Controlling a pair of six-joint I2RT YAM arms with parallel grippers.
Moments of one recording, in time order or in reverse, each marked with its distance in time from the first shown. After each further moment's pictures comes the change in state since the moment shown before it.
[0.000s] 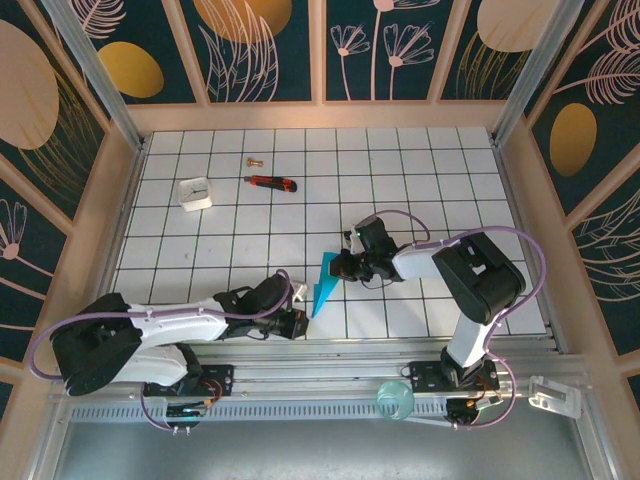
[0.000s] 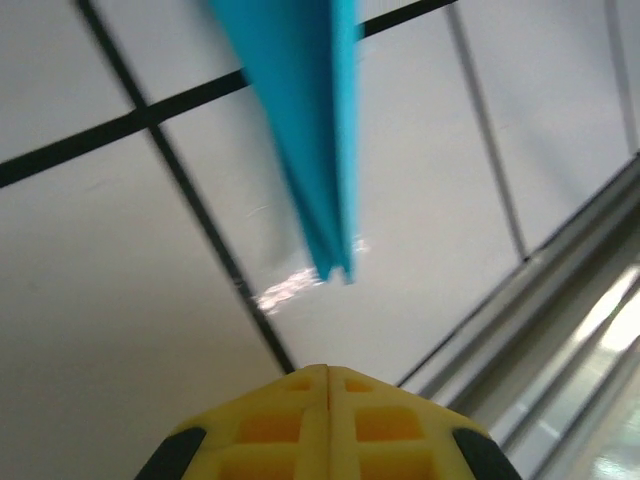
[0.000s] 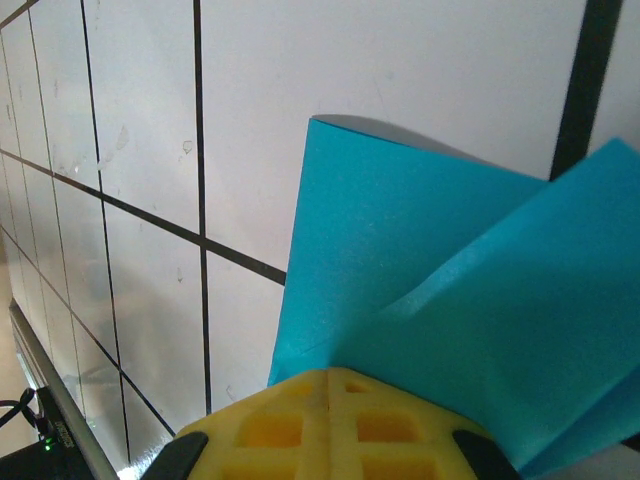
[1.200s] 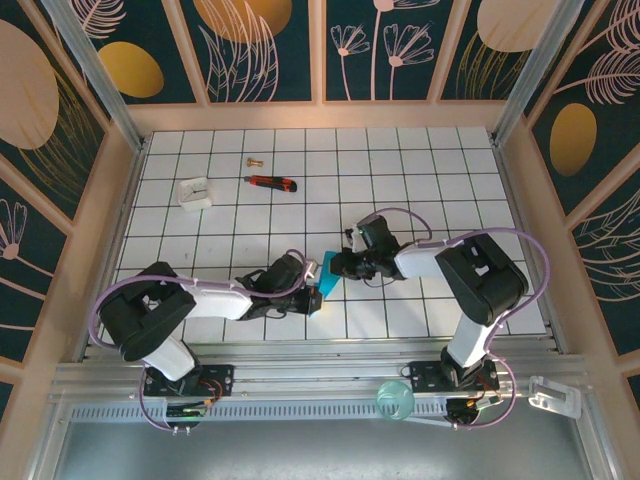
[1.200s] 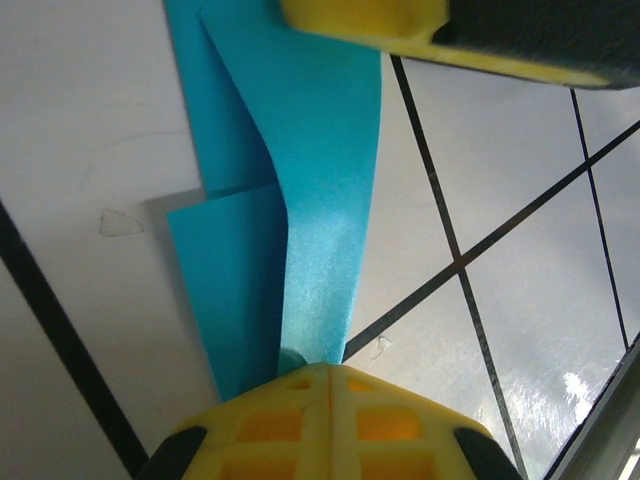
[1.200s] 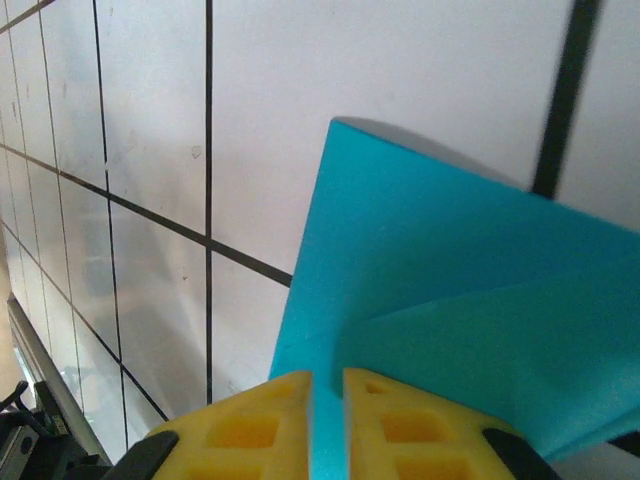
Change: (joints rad) left arm 0.115 0.301 0.089 0.279 0.006 0.000; right arm -0.024 -0.030 0.006 -0.030 -0.013 -0.034
